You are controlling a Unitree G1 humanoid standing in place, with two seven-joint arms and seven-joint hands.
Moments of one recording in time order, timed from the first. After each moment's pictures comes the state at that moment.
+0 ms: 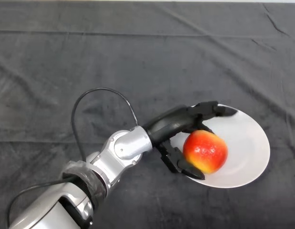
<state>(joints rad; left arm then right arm) -0.84 0.11 -0.74 1.06 -0.11 -0.61 -0.25 -0.52 -0.72 0.06 1.11 -0.31 -0.11 -0.16</state>
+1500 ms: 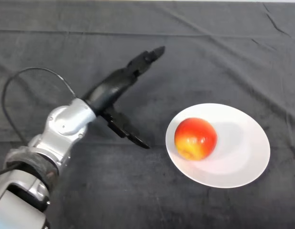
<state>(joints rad) -0.75 0.38 -0.37 1.07 -0.19 -0.74 -0.26 -0.53 -0.72 0.06 1.12 -0.31 -0.12 -0.16</state>
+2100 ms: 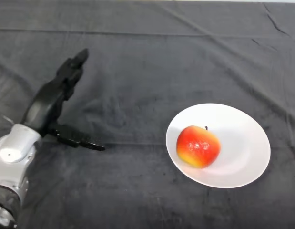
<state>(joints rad) -0.64 0.45 -0.11 1.10 -0.32 -0.73 -0.28 -0.53 -0.72 0.06 1.12 -0.31 -0.11 -0.16</state>
